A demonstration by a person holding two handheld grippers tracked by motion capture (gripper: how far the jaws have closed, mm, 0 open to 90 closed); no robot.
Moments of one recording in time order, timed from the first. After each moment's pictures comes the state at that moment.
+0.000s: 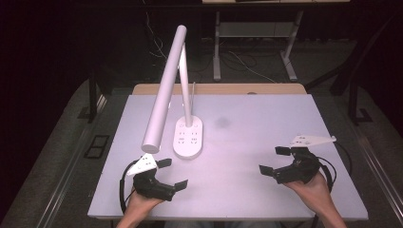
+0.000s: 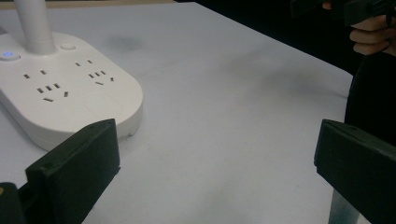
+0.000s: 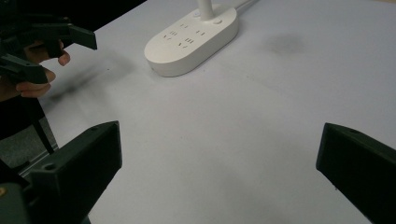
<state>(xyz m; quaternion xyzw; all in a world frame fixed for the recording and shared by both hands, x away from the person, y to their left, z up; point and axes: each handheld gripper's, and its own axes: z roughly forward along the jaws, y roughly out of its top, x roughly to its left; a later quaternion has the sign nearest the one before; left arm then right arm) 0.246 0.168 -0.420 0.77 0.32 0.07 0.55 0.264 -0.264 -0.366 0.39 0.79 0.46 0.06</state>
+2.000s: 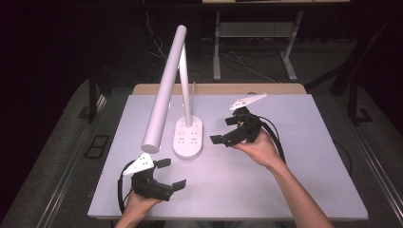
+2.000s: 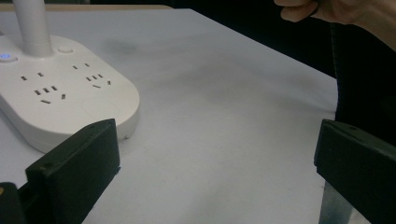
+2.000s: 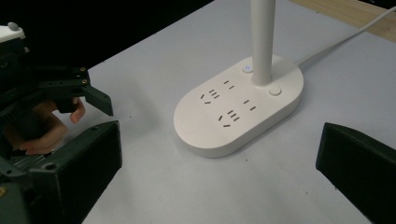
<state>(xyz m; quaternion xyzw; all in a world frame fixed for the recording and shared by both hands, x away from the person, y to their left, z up) 0.245 0.172 -0.419 0.76 0.32 0.06 0.57 0.365 -0.140 -0.334 0.31 0.84 0.45 0.01</state>
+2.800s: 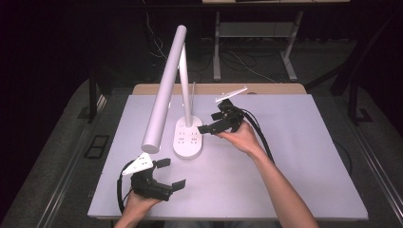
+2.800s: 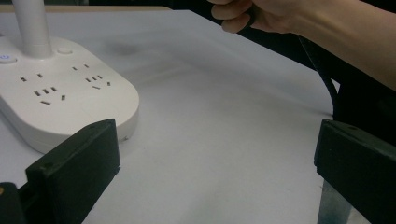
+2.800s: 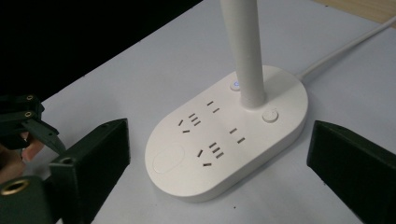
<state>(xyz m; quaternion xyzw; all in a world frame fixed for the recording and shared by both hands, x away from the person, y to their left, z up) 0.246 0.174 -0.419 0.76 0.32 0.06 0.57 0.421 -0.108 -0.366 0.32 0.83 0.45 -0.02</state>
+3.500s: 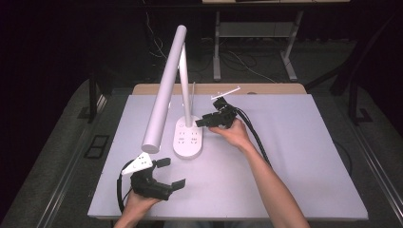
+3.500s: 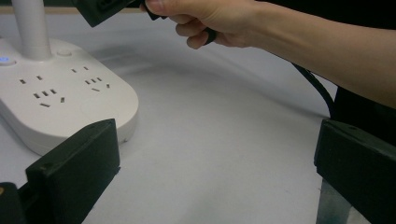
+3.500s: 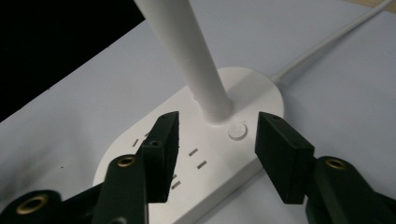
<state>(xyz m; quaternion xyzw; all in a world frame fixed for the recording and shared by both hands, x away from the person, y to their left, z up) 0.246 0.174 -0.418 0.75 0.32 0.05 0.58 0.459 -0.095 -0.400 0.35 0.82 0.45 -0.04</state>
